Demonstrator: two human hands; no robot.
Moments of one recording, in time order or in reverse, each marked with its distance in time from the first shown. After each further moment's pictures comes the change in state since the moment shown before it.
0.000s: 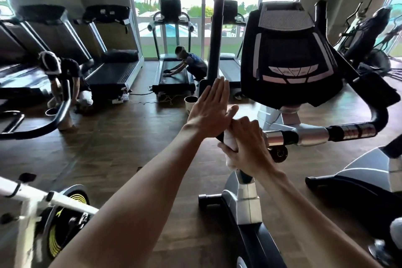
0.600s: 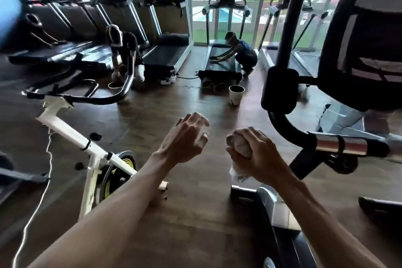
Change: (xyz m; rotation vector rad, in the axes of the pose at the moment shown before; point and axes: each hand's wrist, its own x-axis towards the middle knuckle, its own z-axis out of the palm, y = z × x) left_hand -0.183 -0.120 0.009 -0.217 0.074 -0.257; right_hand -0.003 -0.074 0.063 0.491 -0.131 -0.227
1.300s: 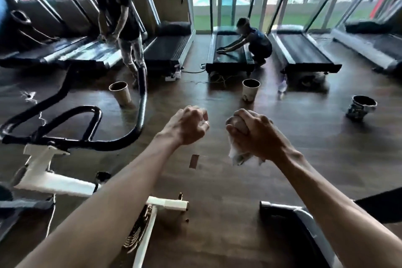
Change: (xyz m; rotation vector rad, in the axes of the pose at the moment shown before) left_hand 0.170 -0.261 -0.022 0.041 -0.267 -0.185; right_hand 0.269 0.032 0.169 -0.071 -0.154 0.099
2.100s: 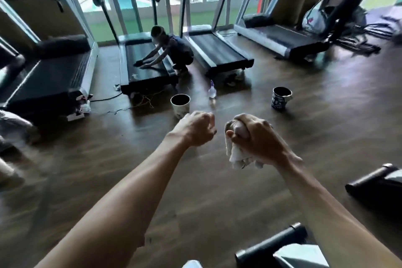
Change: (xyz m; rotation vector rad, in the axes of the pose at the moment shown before) left_hand 0.501 0.098 0.113 -0.021 -0.242 0.404; right_hand 0.230 0.323 -0.072 -0.154 0.160 0.458
